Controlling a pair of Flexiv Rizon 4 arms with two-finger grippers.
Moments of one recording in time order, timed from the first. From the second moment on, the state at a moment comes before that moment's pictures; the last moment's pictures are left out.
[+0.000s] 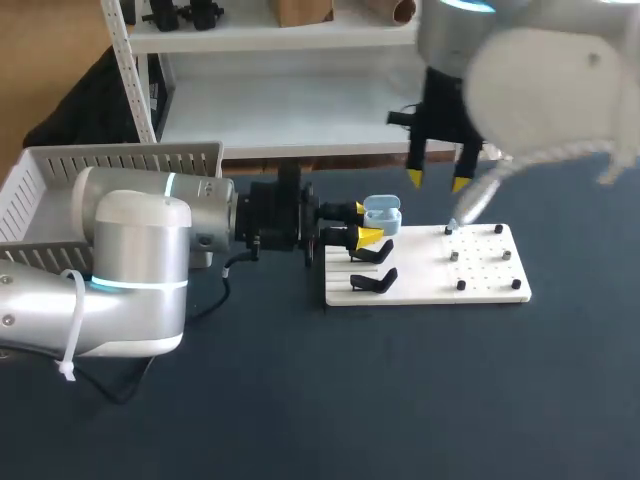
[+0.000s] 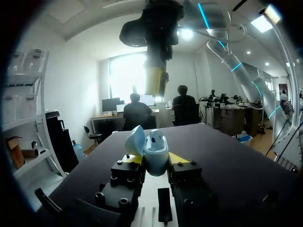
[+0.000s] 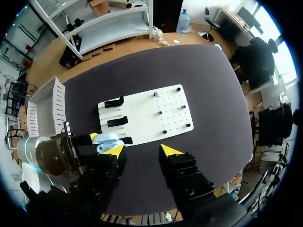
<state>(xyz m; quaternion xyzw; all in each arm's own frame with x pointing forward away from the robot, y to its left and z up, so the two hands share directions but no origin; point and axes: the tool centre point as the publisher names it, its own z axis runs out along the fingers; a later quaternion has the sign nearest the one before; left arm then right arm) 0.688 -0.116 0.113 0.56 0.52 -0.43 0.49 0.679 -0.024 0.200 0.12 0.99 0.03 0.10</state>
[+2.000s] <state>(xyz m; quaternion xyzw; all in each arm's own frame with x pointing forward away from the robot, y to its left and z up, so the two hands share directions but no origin) 0.688 -0.116 0.113 0.56 0.52 -0.43 0.49 0.778 -0.080 0.039 0.09 0.98 0.17 0.09</state>
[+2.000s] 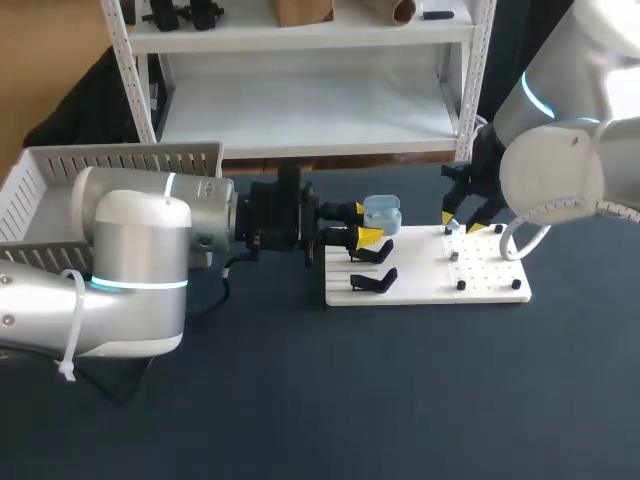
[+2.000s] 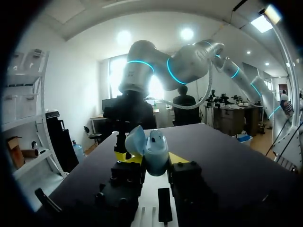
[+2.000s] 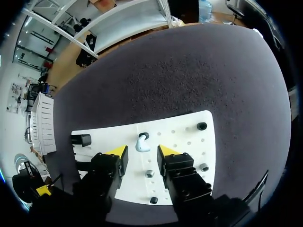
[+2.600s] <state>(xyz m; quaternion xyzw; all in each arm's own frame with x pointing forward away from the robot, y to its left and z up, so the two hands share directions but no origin) 0.688 -0.116 0.113 0.56 0.52 -0.43 0.49 0.783 -0.078 0.030 0.10 0.98 0.17 0.08</state>
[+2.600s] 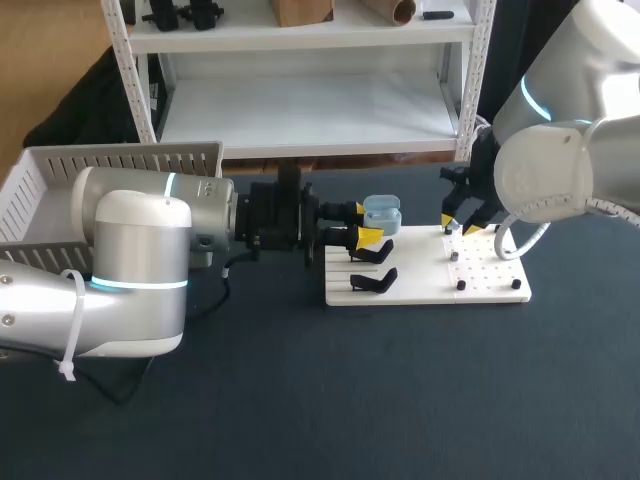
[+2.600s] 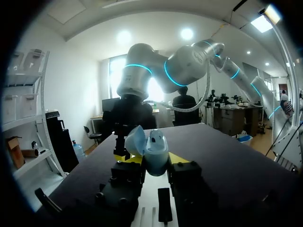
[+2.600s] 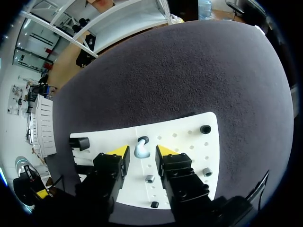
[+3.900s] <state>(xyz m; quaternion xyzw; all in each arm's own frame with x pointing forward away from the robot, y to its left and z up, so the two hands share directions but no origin) 0.688 -0.116 0.113 0.56 0.52 -0.43 0.49 0.758 -0.085 0.102 0.09 0.98 0.16 0.10</state>
